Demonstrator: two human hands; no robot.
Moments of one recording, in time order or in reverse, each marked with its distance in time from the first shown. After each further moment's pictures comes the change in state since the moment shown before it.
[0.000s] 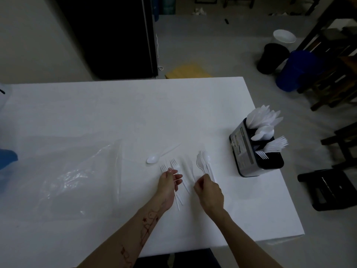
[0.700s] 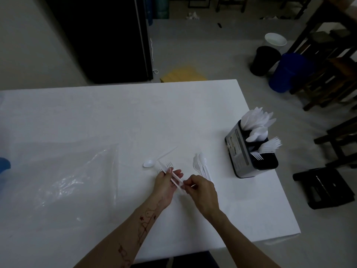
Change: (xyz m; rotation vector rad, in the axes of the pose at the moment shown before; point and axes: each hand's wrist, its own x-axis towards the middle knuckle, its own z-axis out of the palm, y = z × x) left_hand -0.001 0.010 0.003 -0.223 -0.138 0.015; right_hand -0.004 -0.010 -0.006 0.263 0.049 -0.237
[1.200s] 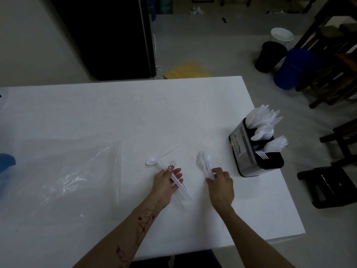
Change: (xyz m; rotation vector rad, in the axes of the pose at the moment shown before) left_hand 0.004 0.001 -0.014 0.011 0.034 -0.006; right_hand 0.017 0.032 -0.010 -0.194 0.176 0.379
